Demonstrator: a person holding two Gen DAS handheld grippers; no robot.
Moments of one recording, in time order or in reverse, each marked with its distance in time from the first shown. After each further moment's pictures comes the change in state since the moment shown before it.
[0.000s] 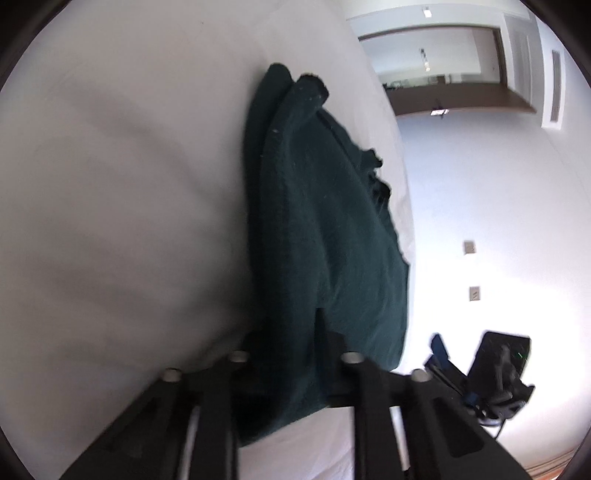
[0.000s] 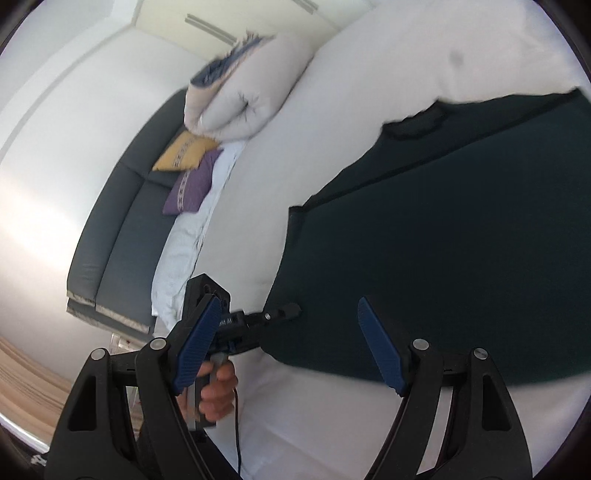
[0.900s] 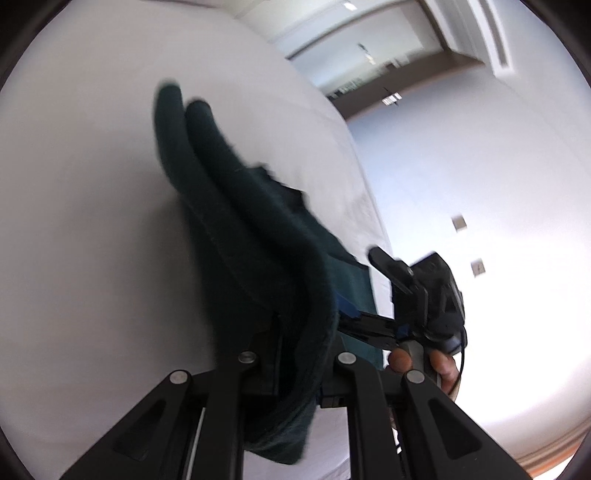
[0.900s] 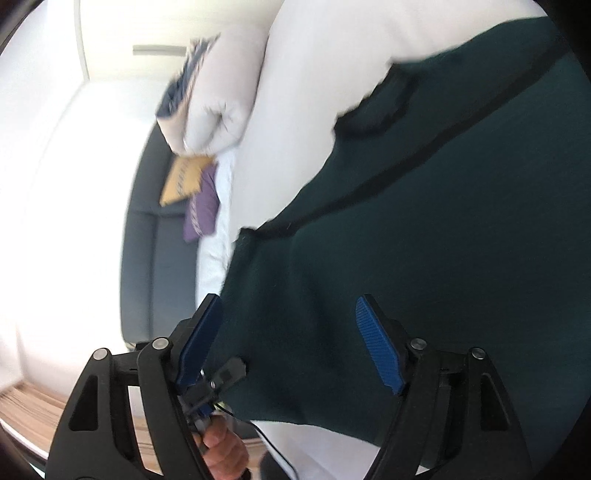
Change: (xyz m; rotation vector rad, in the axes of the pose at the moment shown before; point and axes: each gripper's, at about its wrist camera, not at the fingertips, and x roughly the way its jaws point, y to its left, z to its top) left arm 0.044 -0.158 -0.021 0.310 -0.092 0.057; right arm 0.019 -0.118 0.086 0.334 0.056 0.186
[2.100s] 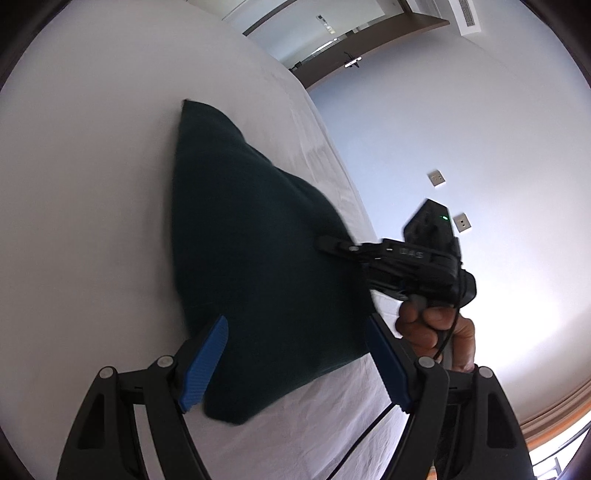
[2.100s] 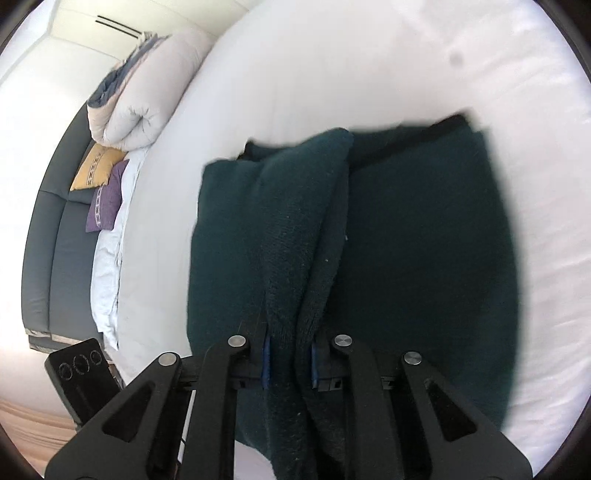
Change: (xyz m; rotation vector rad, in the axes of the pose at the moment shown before) left arm 0.082 -0.039 -0.048 0.092 0.085 -0.087; right arm -0.131 -0.016 0.031 -0.171 -0.052 -0.485
